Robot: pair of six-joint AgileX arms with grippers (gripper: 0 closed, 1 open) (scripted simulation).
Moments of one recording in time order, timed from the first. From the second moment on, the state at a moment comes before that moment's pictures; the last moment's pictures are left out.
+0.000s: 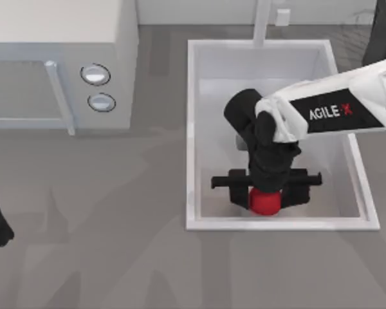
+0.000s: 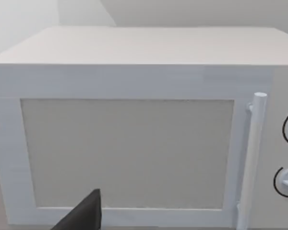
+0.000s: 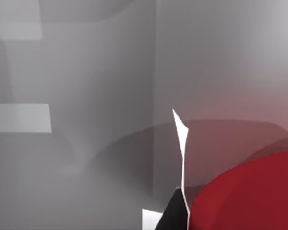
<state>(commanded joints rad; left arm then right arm) 0.00 0.00 0.00 0.00 0.00 0.00 0.53 2.45 1.51 -0.63 0.01 0.56</state>
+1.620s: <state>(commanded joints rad) 0.00 0.00 0.00 0.00 0.00 0.00 0.53 2.20 2.23 -1.57 0.03 0.54</state>
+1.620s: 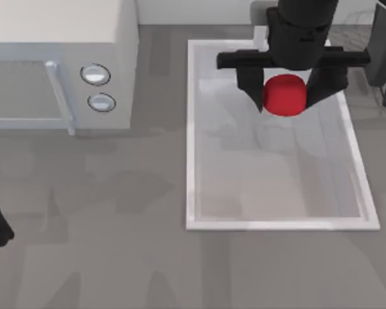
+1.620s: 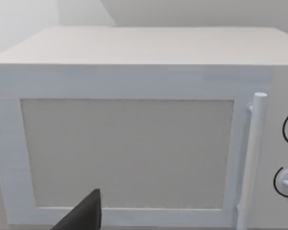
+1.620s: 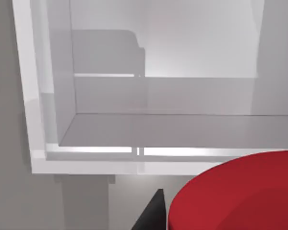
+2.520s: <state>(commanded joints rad) 0.00 0.00 0.00 0.00 0.00 0.00 0.22 1.79 1.67 -1.45 0.01 0.22</state>
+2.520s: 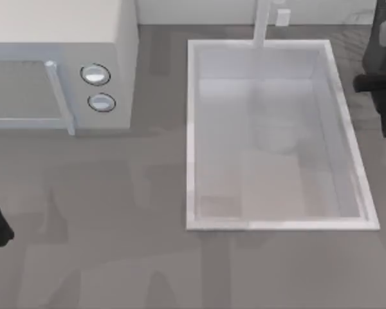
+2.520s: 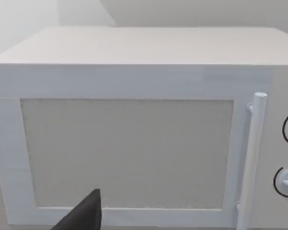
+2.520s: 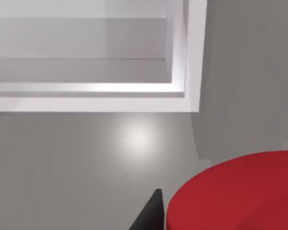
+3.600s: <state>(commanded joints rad) 0.00 0.00 0.00 0.00 0.00 0.00 -0.05 1.48 1.14 -1.24 0.00 -0.04</state>
